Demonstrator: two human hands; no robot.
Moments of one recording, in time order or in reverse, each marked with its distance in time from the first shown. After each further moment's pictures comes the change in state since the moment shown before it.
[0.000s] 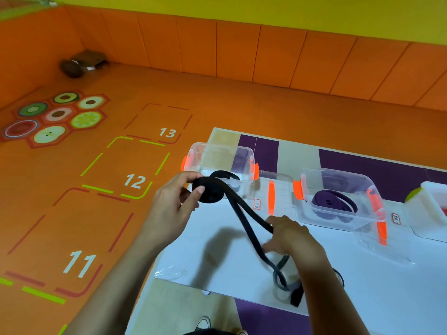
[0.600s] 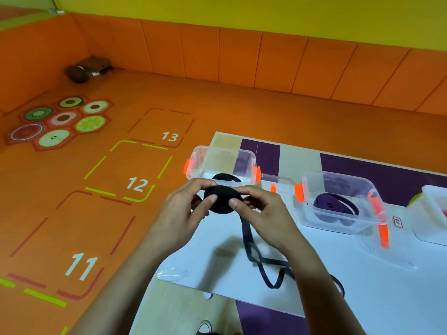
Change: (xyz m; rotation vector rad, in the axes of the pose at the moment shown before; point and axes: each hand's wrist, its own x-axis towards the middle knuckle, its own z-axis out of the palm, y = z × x) left_hand -0.010 0.018 -0.002 0.030 -0.123 0.096; right_hand -0.049 -0.050 -0.023 0.966 0.348 -0.721
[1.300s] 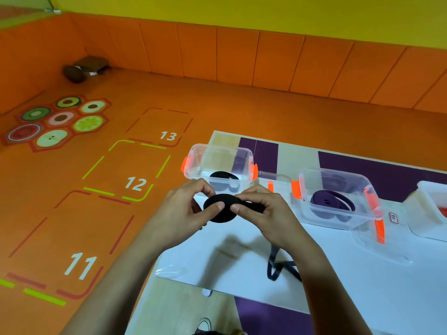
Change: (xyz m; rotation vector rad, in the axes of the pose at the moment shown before) left_hand -0.003 0.016 -0.005 -0.041 -0.141 -0.189; right_hand -0.008 0.010 -0.009 -0.001 -0.024 0.037
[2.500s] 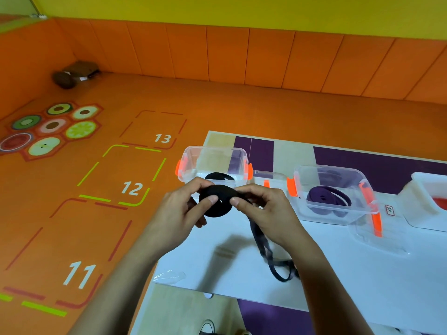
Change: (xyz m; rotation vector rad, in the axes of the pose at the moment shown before) left_hand 0.012 -0.003 0.008 -0.071 -0.013 0.134; right_hand 0.001 -0.002 -0.009 0.005 0.106 -0.059
